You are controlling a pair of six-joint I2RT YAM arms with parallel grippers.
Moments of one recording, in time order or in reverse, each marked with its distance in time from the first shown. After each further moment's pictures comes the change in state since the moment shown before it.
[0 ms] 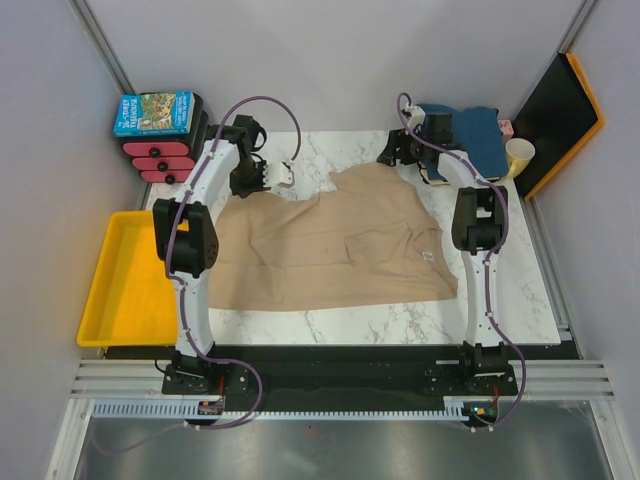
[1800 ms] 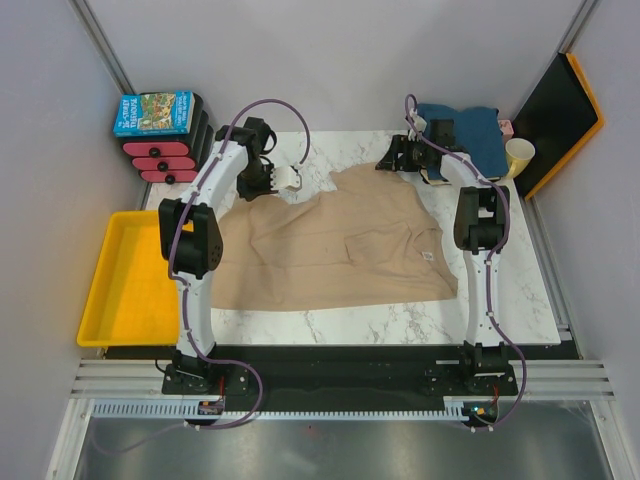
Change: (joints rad) left arm -0.051 0.000 0.001 -0.026 -0.026 -0.040; right arm -0.024 0.006 -0.029 -0.068 -0.136 0.125
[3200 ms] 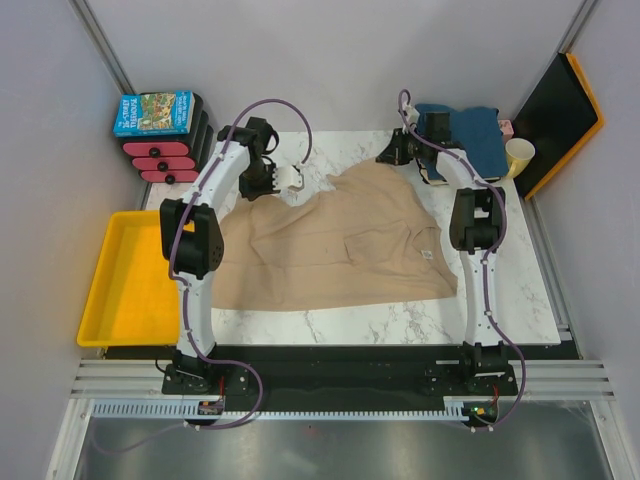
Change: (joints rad) left arm -0.010 0.000 0.001 0.005 0.002 -0.012; right arm 0.026 0.040 0.109 0.023 -0.080 -0.062
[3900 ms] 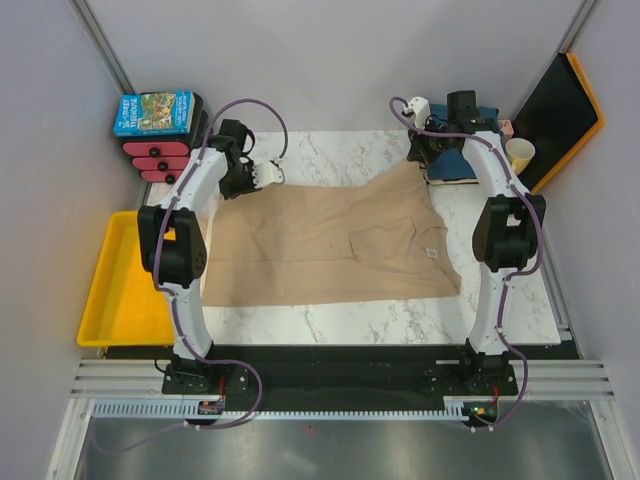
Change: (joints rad) left arm 0.100 -0.132 -0.198 0.180 -0.020 -0.035; right arm -0.021 -0.436 -0.201 -0.430 0.224 -0.684
